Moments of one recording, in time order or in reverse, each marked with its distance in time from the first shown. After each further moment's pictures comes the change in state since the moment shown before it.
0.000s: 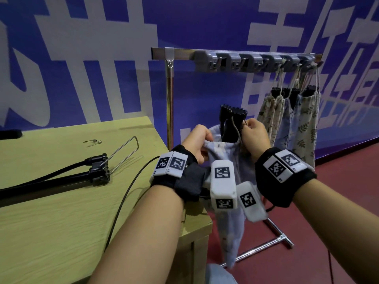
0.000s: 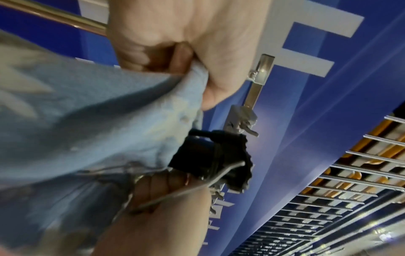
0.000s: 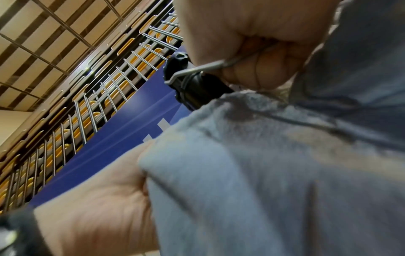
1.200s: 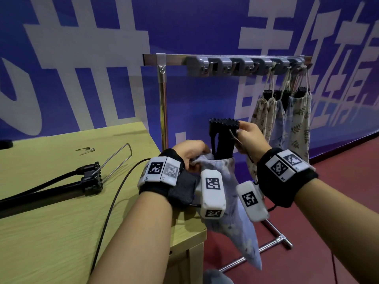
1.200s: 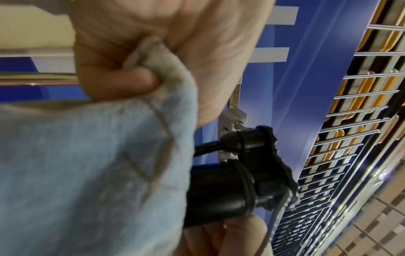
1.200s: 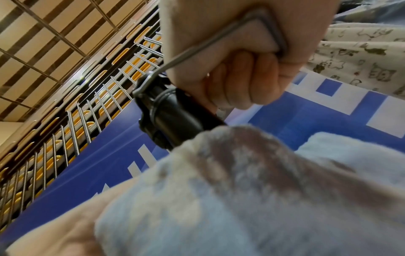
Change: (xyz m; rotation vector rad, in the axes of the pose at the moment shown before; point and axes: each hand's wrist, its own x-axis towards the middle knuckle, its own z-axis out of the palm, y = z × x) left_hand 0.010 -0.002 -0.008 0.368 -0.009 -0.187; right_hand -0.016 -0.019 -0.019 0.271 -0.279 0.031
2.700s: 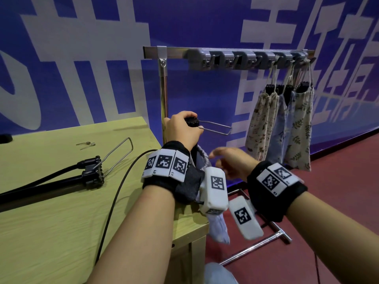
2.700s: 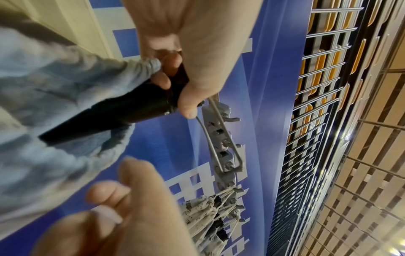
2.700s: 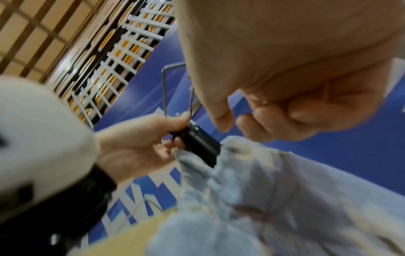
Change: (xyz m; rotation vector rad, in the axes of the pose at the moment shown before) left_hand 0.009 -0.002 -0.016 0.260 0.713 0.665; right_hand -0.024 0.027 0.031 -0.089 -0.227 0.505
